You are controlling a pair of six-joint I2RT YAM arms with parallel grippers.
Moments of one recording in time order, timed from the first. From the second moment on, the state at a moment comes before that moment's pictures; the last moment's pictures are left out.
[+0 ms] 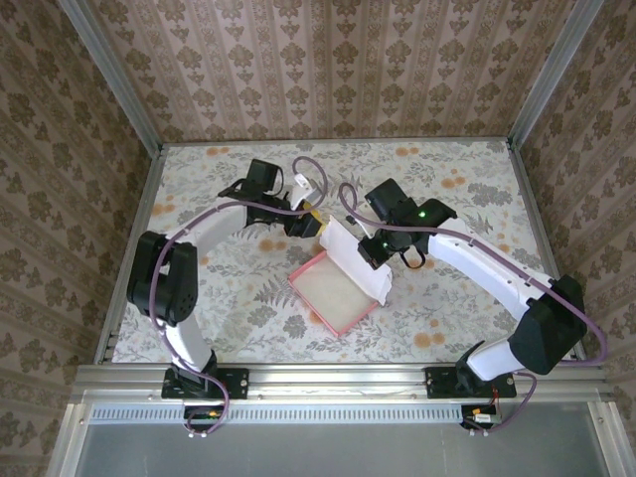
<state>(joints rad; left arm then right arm) -0.44 1.77 1.27 -0.42 0.81 0.42 0.61 1.45 1.27 -0.92 -0.13 -0.06</state>
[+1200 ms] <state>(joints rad) -0.51 1.82 1.37 -0.63 0.69 0.51 0.63 1.46 1.27 -0.91 -0.05 -0.07</state>
